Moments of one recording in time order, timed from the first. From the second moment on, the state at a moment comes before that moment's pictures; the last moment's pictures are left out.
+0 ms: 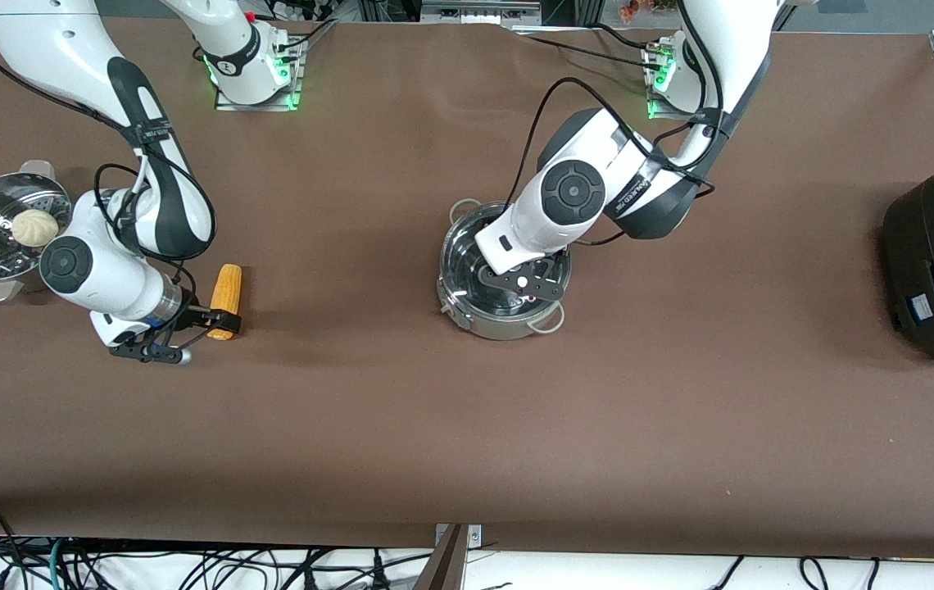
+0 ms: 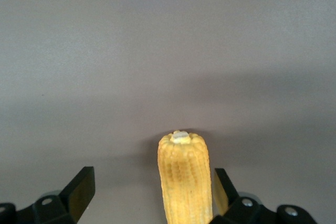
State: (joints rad) left arm -0.37 0.56 -0.33 -1.47 -0.08 1.90 -0.42; right arm 0.10 0.48 -0.04 -1.90 0.09 2.38 0.13
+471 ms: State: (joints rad) left arm -0.38 0.58 -0.33 -1.47 -0.08 1.91 -0.42; right arm 0.10 0.49 -0.04 -2.01 0.09 2.53 0.09
